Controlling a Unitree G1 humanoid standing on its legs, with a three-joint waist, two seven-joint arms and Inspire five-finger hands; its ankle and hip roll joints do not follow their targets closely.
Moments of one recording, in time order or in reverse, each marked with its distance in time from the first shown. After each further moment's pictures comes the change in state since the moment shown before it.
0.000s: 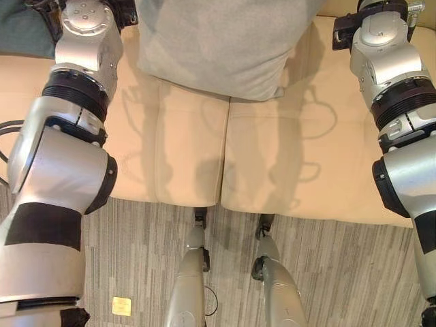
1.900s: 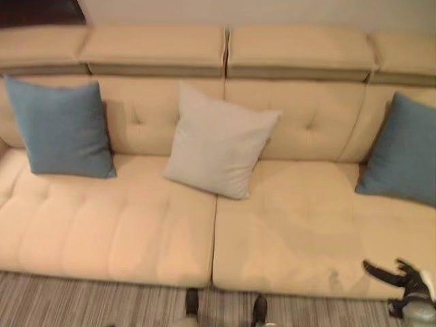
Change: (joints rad) left arm 1.832 -0.293 0.597 0.088 0.757 0.047 -0.190; right arm 1.715 -0.067 -0.732 -0.216 -0.424 -0.012 0.211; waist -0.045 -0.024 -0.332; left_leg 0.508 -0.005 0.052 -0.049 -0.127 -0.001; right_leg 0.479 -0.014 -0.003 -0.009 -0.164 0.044
